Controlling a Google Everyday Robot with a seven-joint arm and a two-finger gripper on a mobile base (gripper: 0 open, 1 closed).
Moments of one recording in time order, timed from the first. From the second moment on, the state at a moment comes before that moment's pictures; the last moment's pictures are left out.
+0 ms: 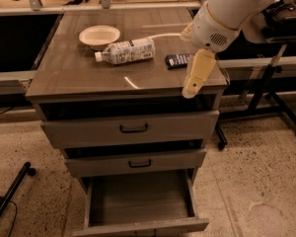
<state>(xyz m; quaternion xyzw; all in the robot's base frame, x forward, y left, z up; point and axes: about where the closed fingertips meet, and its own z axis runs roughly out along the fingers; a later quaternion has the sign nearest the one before) 0.573 -0.099 0.925 -0.67 0.70 0.06 0.22</state>
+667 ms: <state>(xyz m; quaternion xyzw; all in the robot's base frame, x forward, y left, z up) 0.593 -0.090 0.922 -0.68 0.70 0.07 0.23</state>
